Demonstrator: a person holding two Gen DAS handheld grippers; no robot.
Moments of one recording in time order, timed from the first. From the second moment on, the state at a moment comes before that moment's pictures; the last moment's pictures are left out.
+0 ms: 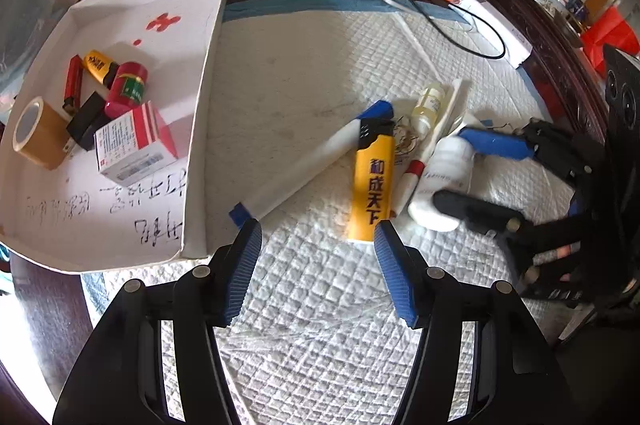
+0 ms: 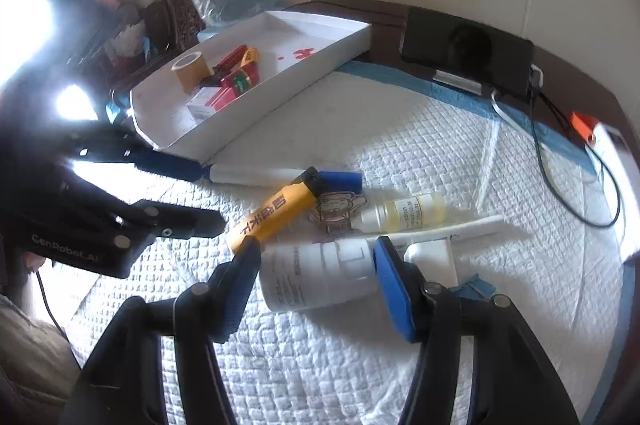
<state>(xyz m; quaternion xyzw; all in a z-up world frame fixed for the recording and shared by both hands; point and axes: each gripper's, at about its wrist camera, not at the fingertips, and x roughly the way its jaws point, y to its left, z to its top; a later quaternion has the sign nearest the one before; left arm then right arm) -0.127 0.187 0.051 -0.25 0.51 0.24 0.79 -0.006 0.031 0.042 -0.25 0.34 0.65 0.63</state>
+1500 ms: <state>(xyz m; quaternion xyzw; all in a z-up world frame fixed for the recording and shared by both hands) -0.146 0.191 0.137 -0.24 0.40 0.26 0.85 0.010 -0.018 0.126 -0.15 0.31 0.64 0.69</state>
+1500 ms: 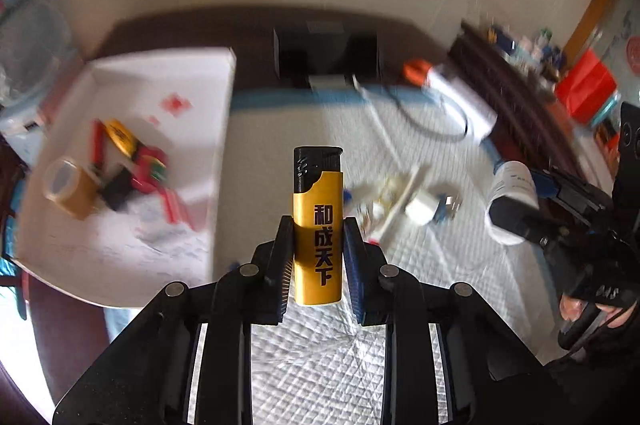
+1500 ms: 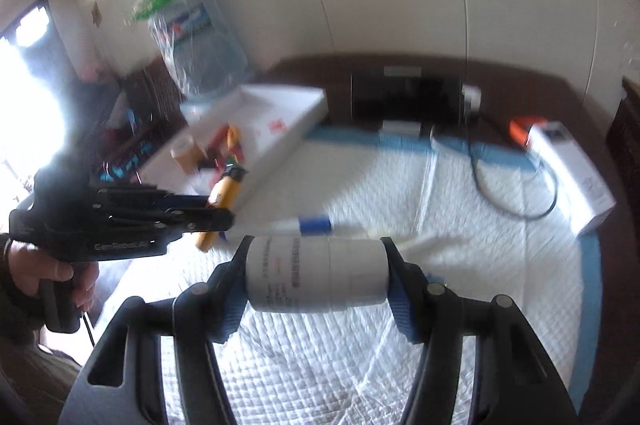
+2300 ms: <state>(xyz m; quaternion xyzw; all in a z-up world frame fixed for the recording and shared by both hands) -0.315 0.238 0.319 -0.20 0.18 0.40 0.88 -0.067 -0.003 0.340 0.06 0.13 0.73 0.67</state>
